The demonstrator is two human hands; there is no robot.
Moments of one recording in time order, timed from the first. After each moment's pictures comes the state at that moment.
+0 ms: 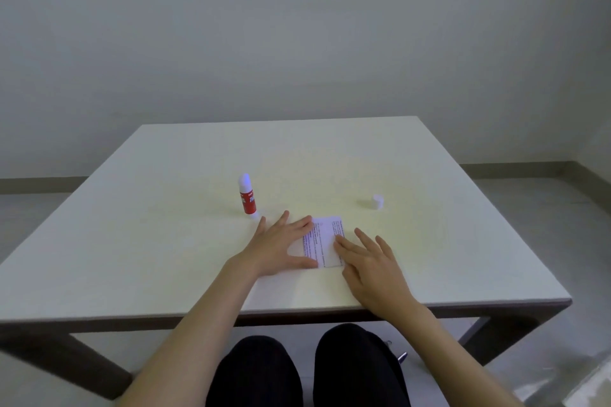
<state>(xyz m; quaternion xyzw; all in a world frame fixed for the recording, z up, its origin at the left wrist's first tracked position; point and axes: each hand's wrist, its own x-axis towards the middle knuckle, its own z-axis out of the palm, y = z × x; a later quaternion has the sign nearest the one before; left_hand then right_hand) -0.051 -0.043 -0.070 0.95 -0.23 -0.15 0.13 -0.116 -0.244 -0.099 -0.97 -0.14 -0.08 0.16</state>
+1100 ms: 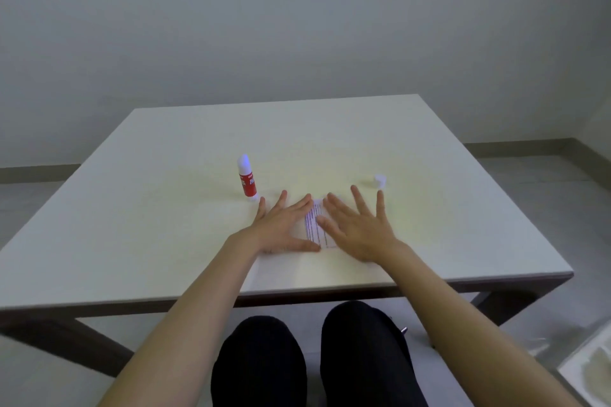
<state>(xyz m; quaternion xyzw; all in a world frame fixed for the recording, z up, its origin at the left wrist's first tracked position) -0.044 -0.042 -0.074 0.94 -0.23 -0.19 0.13 -0.076 -0.228 -0.081 -0.99 -0.10 0.08 0.07</state>
